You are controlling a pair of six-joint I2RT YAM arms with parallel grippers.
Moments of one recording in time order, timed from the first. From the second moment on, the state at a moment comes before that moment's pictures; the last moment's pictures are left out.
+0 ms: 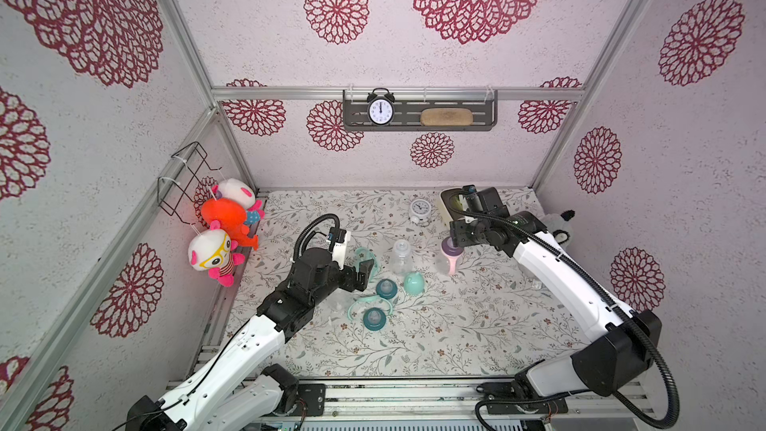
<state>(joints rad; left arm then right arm) -0.56 0.95 0.72 -0.21 -0.03 -0.23 0.47 1.48 1.45 -0.88 0.18 0.20</state>
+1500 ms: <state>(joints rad) -0.56 0.94 0.72 -0.21 -0.03 -0.23 0.44 1.68 1.52 -0.94 0.08 0.18</state>
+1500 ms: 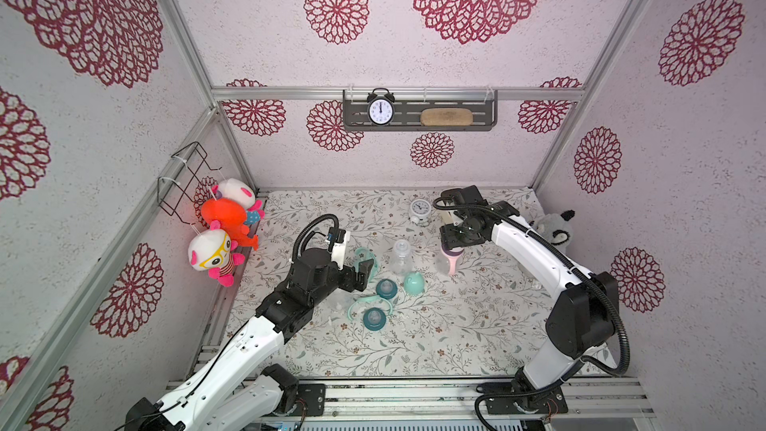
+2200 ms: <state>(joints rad) -0.56 0.94 0.72 -0.21 -0.03 -0.23 0.44 1.68 1.47 -0.91 0.08 0.18</state>
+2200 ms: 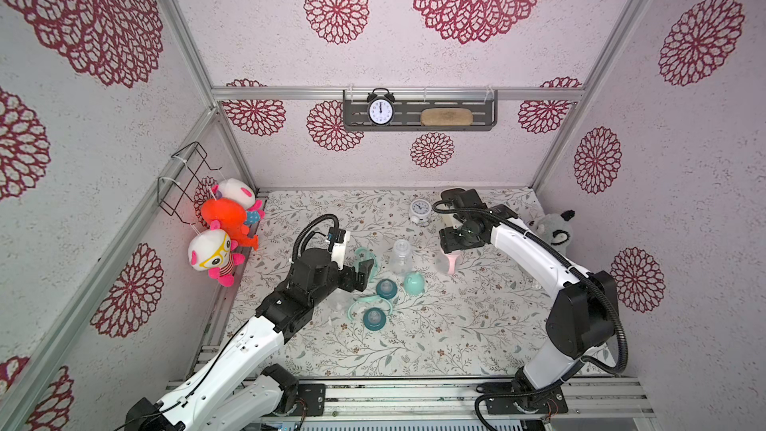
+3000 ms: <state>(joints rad) -0.56 0.94 0.72 -0.21 -0.01 -0.22 0.44 1.75 1.60 -1.02 0.08 0.17</state>
